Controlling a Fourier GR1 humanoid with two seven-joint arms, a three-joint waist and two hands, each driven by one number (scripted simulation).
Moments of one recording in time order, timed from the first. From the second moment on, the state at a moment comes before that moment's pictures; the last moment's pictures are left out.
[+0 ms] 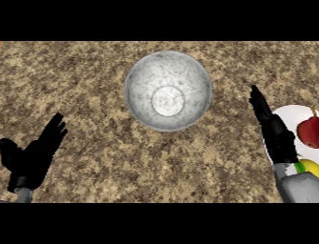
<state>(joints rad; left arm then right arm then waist) 0.01 0.46 -0.24 -1.45 0.43 0.21 0.07 -0.17 -0.35 0.26 -1.42 -0.11 -0.25 -0.05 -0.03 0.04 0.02</state>
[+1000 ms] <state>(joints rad) -0.17 0.34 -0.30 -1.53 0.25 0.33 0.03 -0.04 -0.39 -0.04 -1.52 0.09 -0.81 -0.03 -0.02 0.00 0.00</state>
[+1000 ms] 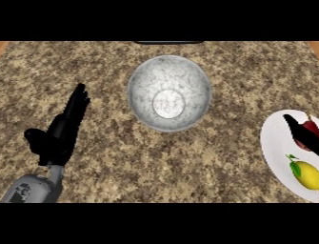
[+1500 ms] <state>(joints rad) -0.18 0.29 -0.31 -1.51 0.21 0.32 0.02 -0.05 -0.60 -0.06 -1.70 0.30 -0.70 0.58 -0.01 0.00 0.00</state>
